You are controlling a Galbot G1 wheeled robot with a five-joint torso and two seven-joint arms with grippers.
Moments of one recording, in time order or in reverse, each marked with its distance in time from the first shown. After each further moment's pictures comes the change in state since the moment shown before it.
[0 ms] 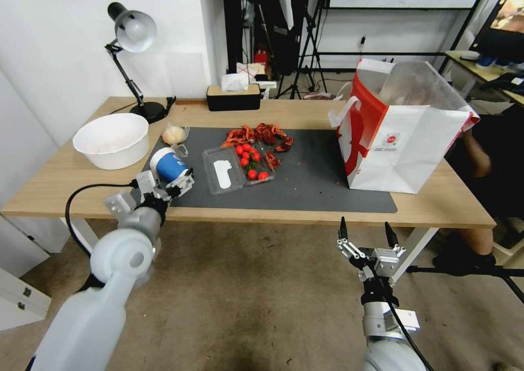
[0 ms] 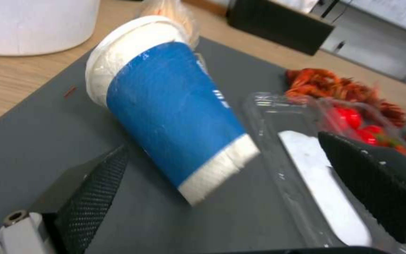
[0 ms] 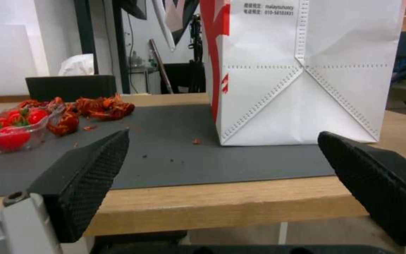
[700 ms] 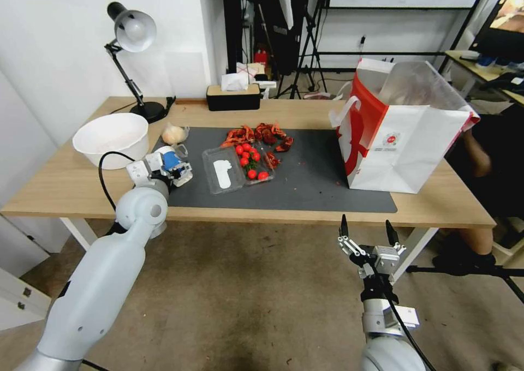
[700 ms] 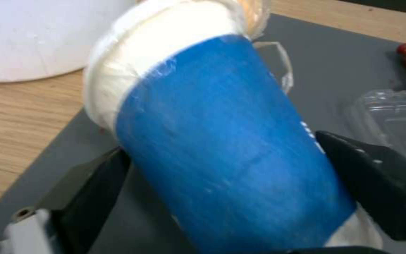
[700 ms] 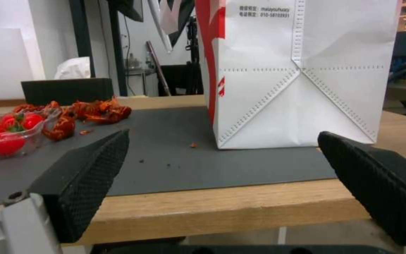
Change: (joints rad) left arm -0.240 0.019 0.127 0.251 0.049 0.084 -0.133; right arm 0.008 0.008 0.003 0.000 0.004 -0.002 0.003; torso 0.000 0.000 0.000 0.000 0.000
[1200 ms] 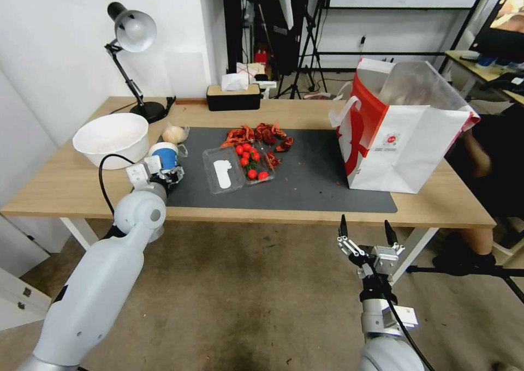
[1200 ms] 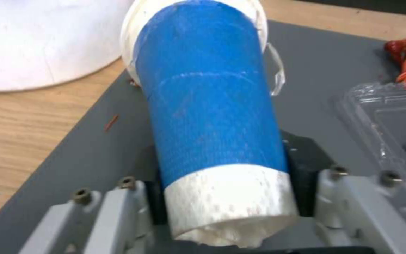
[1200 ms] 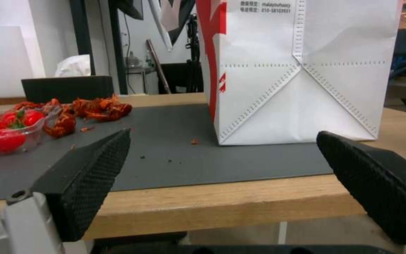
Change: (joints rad) left arm 0.056 0.008 -0.010 -0.037 0.080 -0.033 0.063; right arm -0.002 0.004 -0.003 -0.005 -0.001 0.001 0.000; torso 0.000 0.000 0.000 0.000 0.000
